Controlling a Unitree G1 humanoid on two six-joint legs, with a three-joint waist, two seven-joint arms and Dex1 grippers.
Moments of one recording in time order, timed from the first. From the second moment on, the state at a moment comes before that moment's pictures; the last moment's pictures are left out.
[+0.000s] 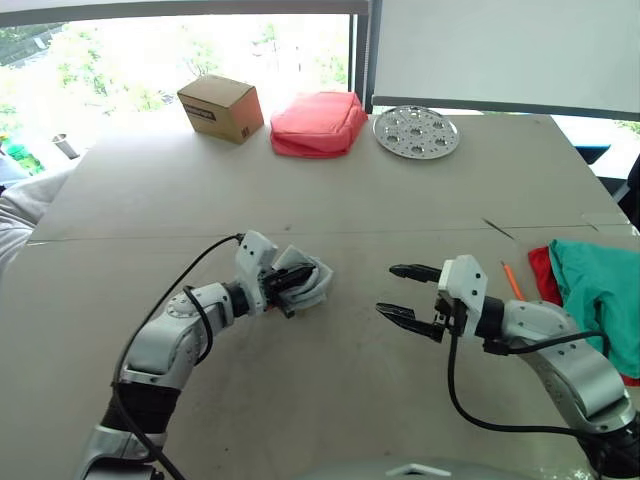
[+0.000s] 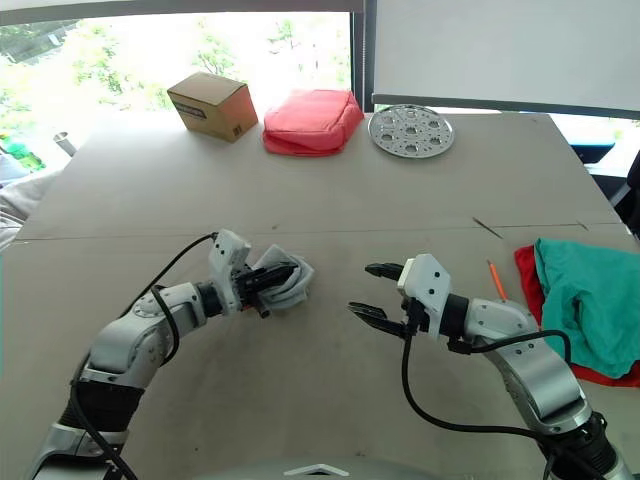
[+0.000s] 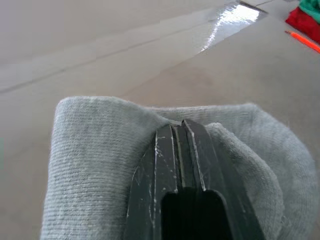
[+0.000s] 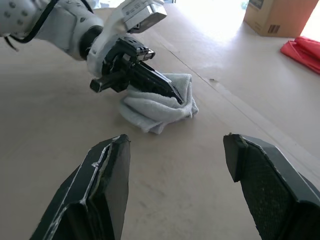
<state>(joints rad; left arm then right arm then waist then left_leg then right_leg) -0.17 0.61 -0.08 -0.06 -0.47 0.38 -0.73 -0.11 -0.51 0.21 -0.55 0.38 0.48 0.73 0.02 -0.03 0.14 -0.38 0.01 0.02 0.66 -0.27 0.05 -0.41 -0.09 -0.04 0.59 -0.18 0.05</state>
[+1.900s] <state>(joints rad) -0.18 0.49 -0.14 -0.51 -0.70 0.57 -0.86 -0.29 -0.26 -0.88 -0.78 0.38 1.41 0.26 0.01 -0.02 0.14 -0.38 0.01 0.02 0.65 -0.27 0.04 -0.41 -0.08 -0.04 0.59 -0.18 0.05</state>
